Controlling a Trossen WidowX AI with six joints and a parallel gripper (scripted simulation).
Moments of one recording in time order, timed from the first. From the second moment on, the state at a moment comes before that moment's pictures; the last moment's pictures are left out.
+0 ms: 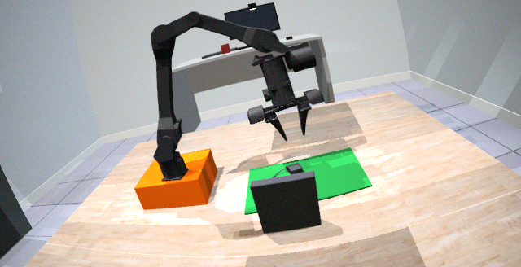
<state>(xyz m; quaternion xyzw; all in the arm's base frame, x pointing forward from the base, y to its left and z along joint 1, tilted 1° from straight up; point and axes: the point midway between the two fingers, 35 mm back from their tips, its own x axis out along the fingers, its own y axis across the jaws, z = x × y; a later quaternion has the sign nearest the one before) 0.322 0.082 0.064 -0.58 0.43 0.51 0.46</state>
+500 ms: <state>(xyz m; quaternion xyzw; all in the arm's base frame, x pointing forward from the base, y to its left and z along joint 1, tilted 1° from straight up) 0.309 0.092 0.019 -0.59 0.40 0.58 0.40</state>
